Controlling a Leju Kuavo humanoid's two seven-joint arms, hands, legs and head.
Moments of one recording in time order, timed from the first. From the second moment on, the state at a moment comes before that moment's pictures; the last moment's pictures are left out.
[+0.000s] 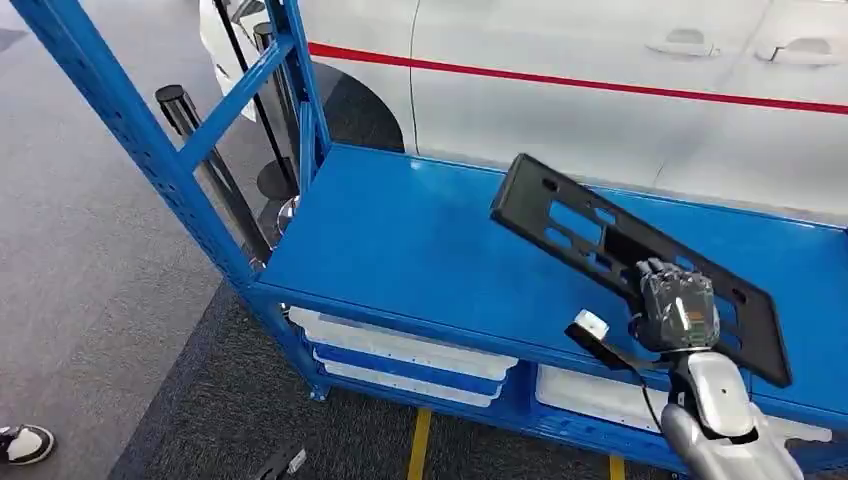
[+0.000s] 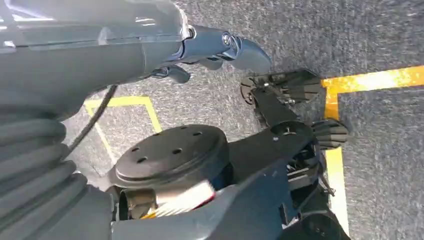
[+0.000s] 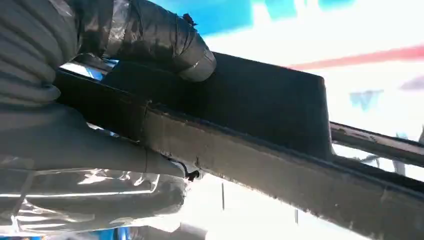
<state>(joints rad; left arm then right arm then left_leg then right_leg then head) 0.01 0.07 -0.33 -0.15 0.45 -0.07 -0.08 -0.47 -0.37 0.52 -1.03 1.13 -0.46 -0.12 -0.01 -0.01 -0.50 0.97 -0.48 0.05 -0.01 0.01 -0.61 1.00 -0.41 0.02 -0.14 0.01</state>
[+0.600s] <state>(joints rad) 0.01 0.07 -0.33 -0.15 0.43 -0.07 -0.09 -0.39 -0.51 0.43 -1.36 1.16 -0.48 -0.17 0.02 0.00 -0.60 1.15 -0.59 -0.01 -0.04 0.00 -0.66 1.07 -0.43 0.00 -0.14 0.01</state>
